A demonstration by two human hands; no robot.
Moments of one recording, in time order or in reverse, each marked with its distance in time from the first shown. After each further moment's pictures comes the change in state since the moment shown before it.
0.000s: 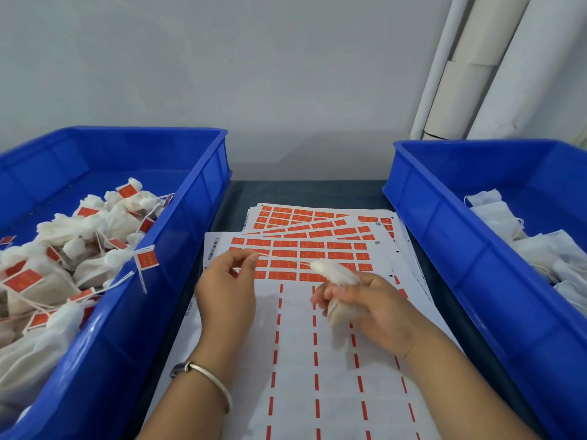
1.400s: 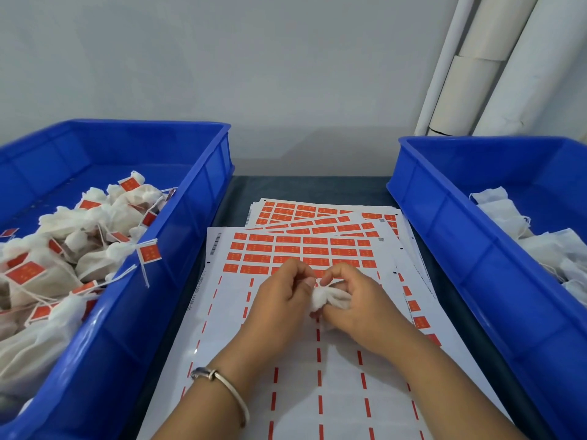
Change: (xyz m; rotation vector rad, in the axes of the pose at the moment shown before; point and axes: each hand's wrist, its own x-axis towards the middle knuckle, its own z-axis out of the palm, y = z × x) left_hand -0.035 0.005 0.013 0.000 -0.611 0.221; right_hand 0.004 0.013 0.017 -0.550 0.168 -0.187
